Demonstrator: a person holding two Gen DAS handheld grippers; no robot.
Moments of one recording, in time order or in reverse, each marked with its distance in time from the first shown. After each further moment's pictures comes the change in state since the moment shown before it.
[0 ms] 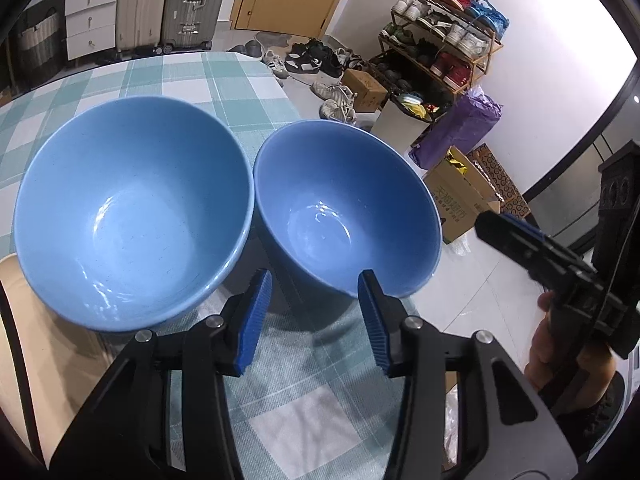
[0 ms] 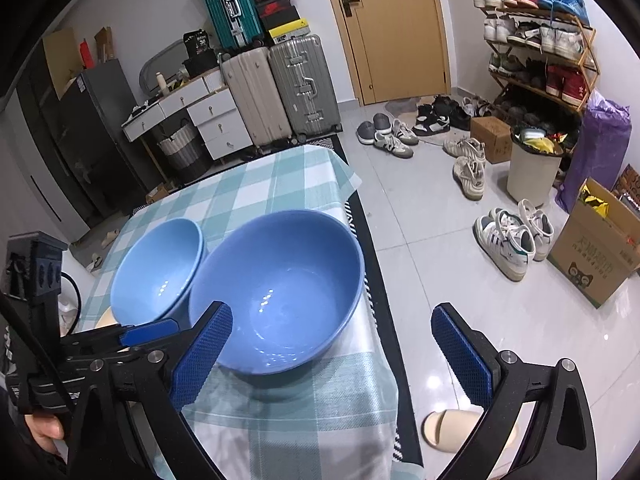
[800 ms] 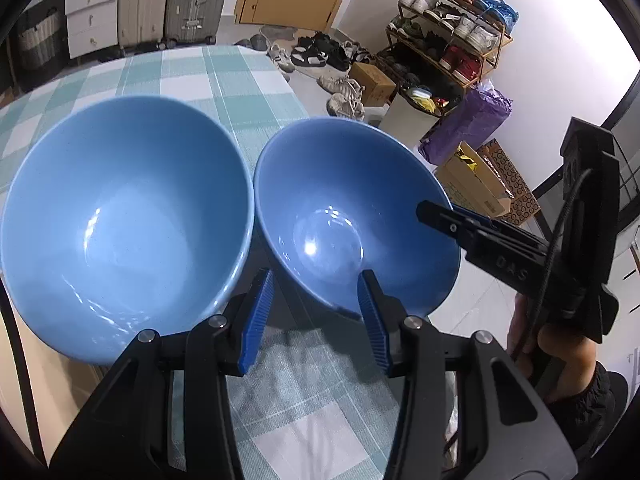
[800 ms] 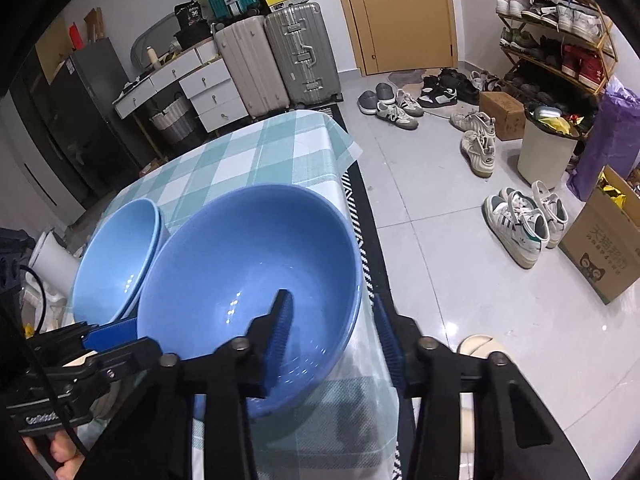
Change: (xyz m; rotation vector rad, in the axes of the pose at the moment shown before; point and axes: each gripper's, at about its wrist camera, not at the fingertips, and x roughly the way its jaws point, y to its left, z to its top) left arm 0.030 0.010 0.020 0.002 0.036 0.019; right arm 0.081 -0.009 0.012 -0.013 0.106 -0.010
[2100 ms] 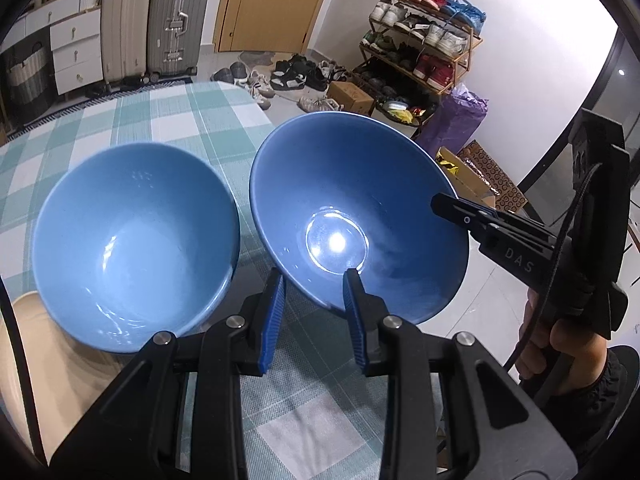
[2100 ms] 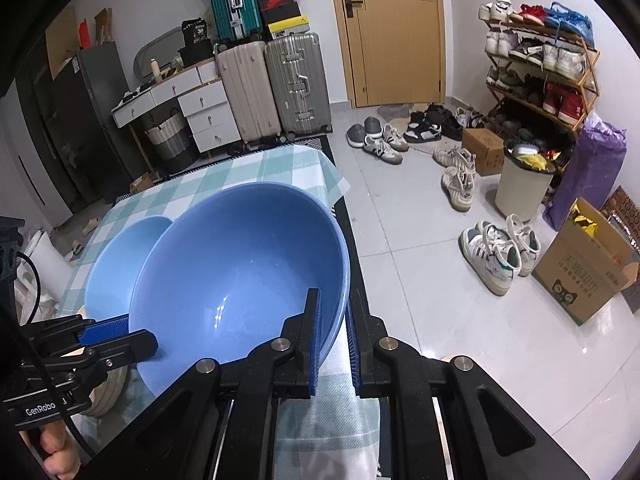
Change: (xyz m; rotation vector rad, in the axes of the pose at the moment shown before) left arm -0.052 -0.017 -0.010 0.108 -0.097 -0.023; right arm -0.068 0.023 -0.006 -0.052 -0.125 -0.071
